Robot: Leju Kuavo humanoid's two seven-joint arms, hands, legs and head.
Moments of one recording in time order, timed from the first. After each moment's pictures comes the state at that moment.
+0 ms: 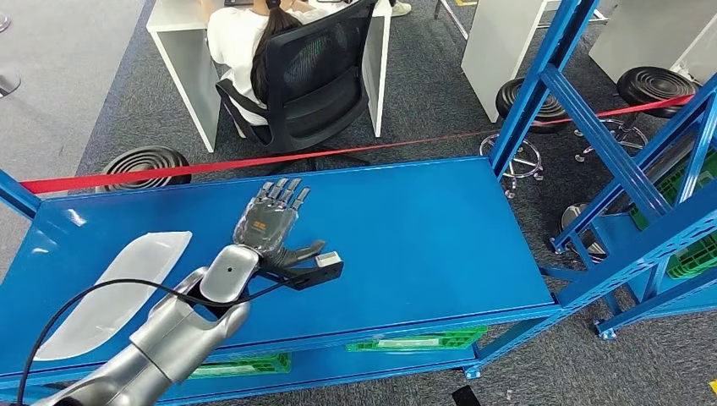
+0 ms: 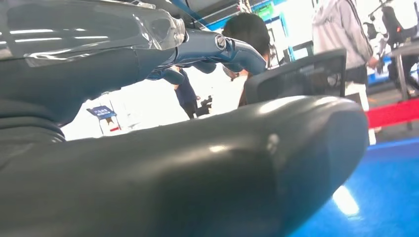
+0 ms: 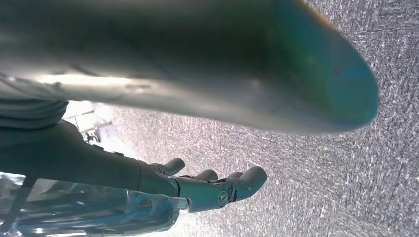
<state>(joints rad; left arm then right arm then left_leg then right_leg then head) -0.69 0.06 -0.78 -0.76 -1.31 0.11 0.01 -0.04 0.10 -0.26 -0.17 0.92 -0.29 0.22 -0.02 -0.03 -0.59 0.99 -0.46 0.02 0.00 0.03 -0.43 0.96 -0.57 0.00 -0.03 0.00</state>
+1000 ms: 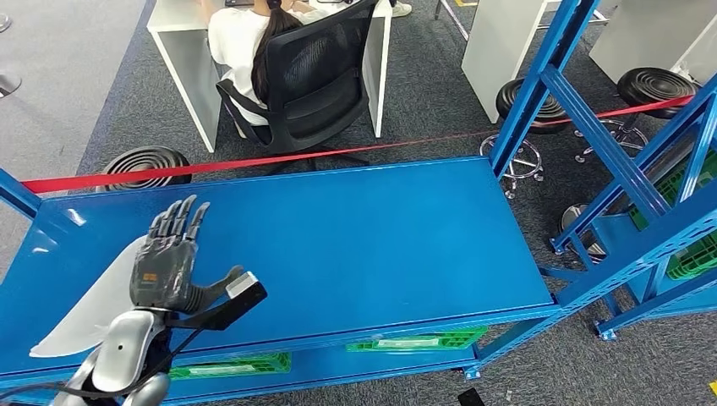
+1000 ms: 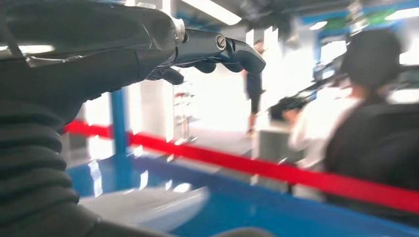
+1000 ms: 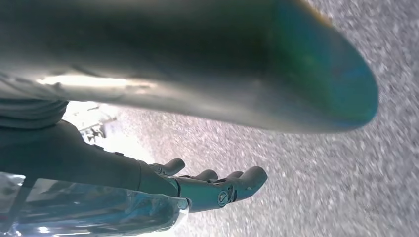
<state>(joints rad) -0.24 0.34 -0.51 -1.41 -1.26 0.18 0.17 -0.04 0.08 -0.30 -0.17 0.96 -0.29 0.22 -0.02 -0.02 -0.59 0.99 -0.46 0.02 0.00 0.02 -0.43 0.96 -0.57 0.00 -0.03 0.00</state>
